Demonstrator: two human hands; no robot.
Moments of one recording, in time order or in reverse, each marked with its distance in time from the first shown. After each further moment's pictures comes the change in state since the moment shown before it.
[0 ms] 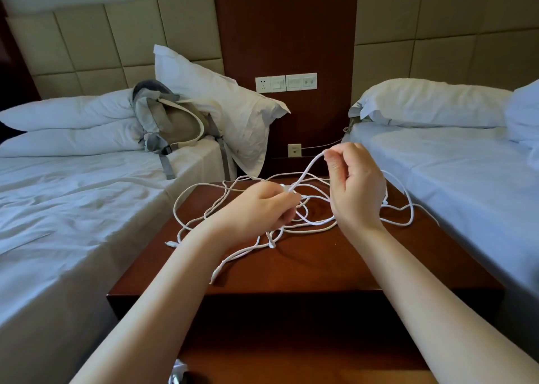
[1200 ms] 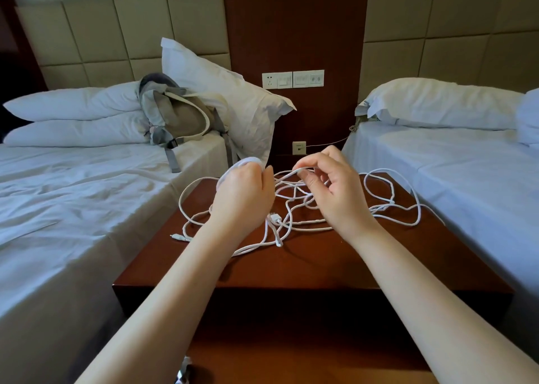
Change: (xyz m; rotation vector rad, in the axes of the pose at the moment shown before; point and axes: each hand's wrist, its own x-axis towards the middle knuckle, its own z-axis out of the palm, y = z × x) left_hand 0.012 -0.023 -0.003 0.482 0.649 -0.019; right_hand -0.007 -0.012 0.007 0.327 -0.446 0.003
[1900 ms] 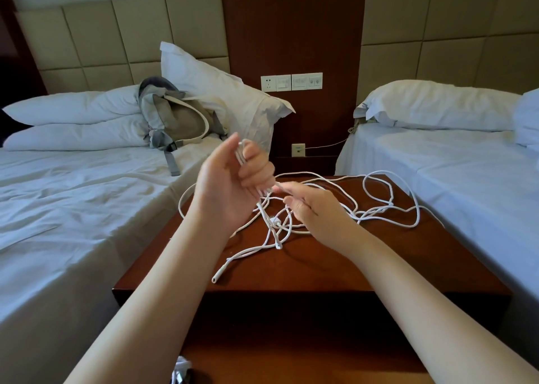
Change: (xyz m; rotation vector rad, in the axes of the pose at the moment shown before) left_hand 0.010 -0.002 -0.022 -1.765 -0.551 -0.157; right_hand -0.012 0.001 0.010 0.026 -0.408 0.191
